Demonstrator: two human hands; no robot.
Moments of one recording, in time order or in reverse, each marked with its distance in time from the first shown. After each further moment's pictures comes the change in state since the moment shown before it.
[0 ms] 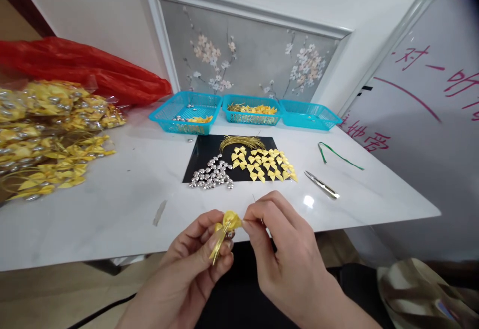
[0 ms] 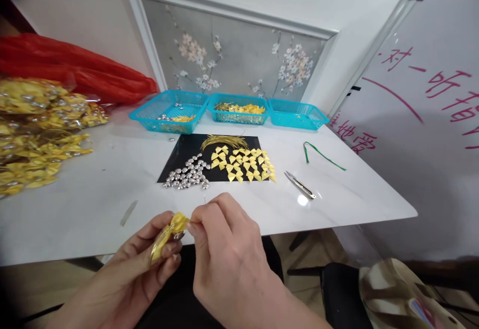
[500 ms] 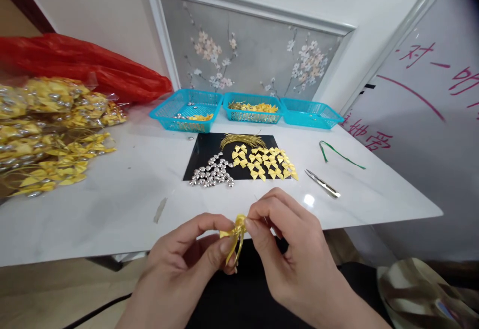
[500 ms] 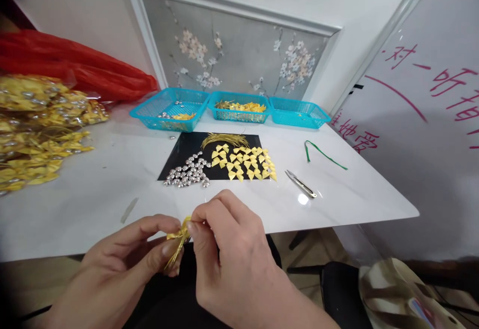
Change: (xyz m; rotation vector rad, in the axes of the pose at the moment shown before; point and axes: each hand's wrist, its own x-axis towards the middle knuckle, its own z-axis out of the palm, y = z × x) left_hand -0.001 0.001 -0.014 0.606 -0.246 0.372; right_hand 0.008 -0.003 -0.014 0.120 -0.073 0.046
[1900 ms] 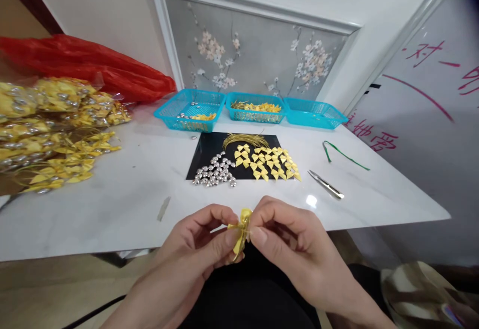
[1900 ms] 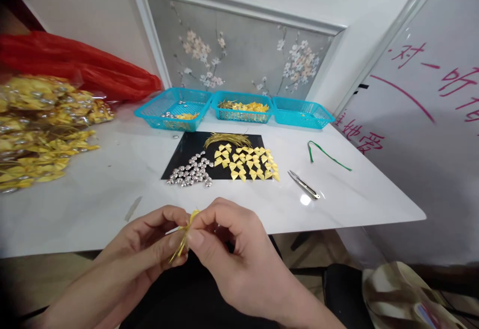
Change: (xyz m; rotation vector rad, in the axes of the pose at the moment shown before) left_hand 0.014 0.019 0.009 -0.266 -0.155 -0.218; right_hand -0.002 0.007 -0.006 0.572 -0.212 0.307
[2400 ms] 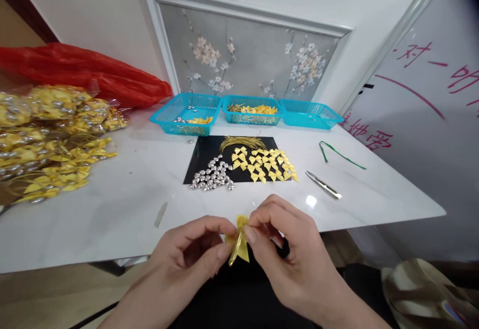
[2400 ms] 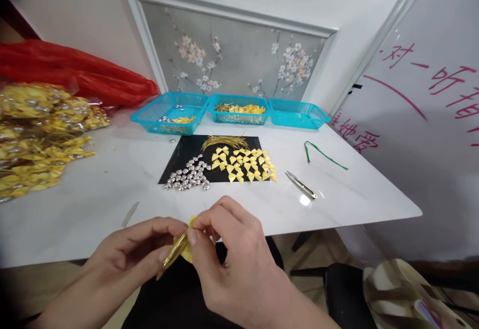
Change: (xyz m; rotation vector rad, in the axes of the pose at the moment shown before) left_hand -0.002 0.001 -0.023 0.537 0.017 0.233; right_hand -0.001 0.004 0.005 -0.383 0.173 -0.222
